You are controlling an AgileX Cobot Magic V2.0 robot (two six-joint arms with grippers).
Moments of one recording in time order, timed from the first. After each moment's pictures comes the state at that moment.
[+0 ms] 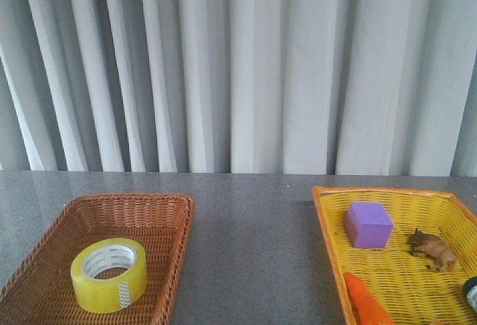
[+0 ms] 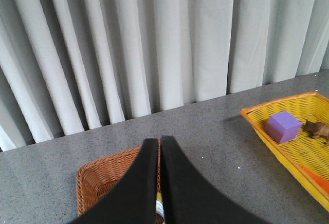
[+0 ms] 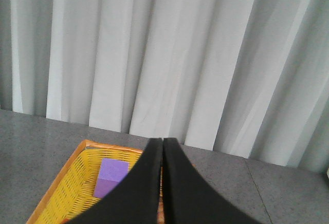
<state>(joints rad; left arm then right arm) -0.09 1.01 -1.70 -0.23 1.03 0.15 0.31 0.64 -1.04 -0.64 0.63 0.35</state>
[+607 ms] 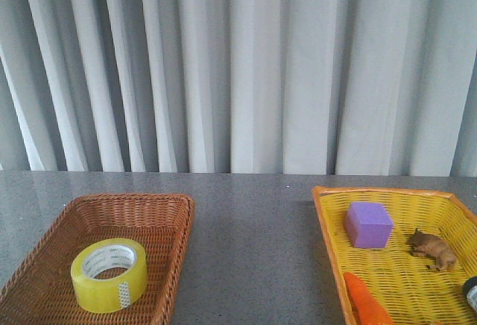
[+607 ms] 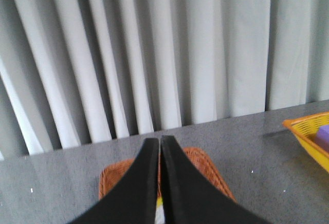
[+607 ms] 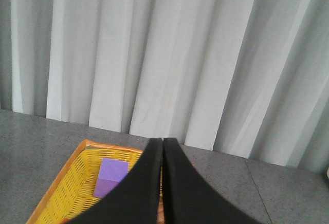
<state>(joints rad) -0.09 0.69 -0.95 -0.20 0.42 0.19 0.31 0.64 -1.04 -0.64 0.63 0.35</state>
